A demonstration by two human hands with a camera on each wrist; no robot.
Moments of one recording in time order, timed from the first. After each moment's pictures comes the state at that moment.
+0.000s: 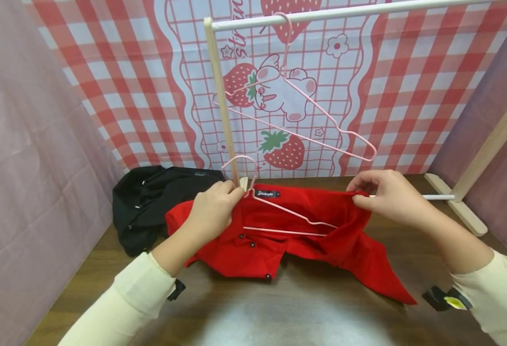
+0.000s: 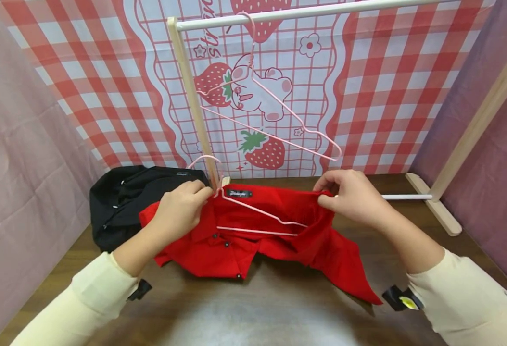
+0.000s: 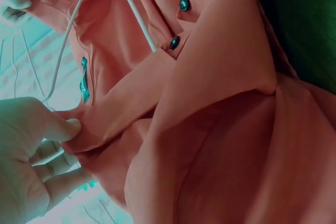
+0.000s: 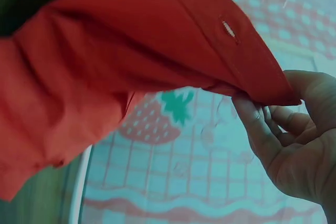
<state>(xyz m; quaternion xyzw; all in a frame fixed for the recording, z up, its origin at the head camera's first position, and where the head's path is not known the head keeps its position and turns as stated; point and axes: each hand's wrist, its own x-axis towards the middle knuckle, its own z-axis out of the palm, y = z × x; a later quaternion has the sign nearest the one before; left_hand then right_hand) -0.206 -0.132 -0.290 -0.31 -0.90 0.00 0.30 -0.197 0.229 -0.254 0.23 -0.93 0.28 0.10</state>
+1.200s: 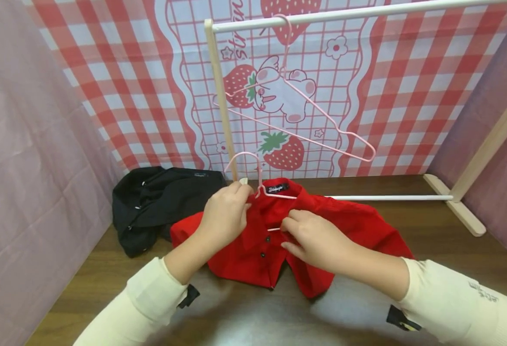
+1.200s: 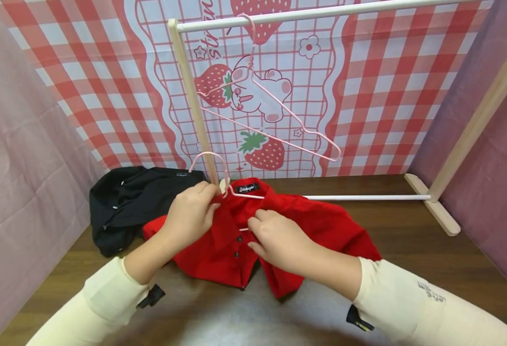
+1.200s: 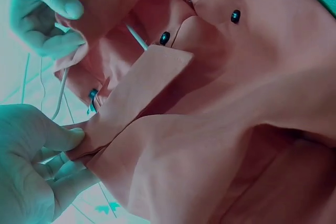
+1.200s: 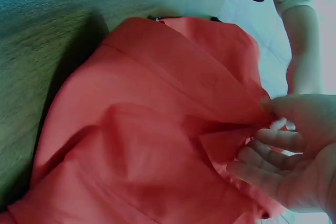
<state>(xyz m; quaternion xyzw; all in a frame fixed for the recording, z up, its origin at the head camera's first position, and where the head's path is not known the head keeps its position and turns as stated) -0.189 -0.103 -0.284 -0.27 -0.91 -0.10 0.29 -0.161 0.115 -0.298 0.41 -0.89 0.11 0.17</state>
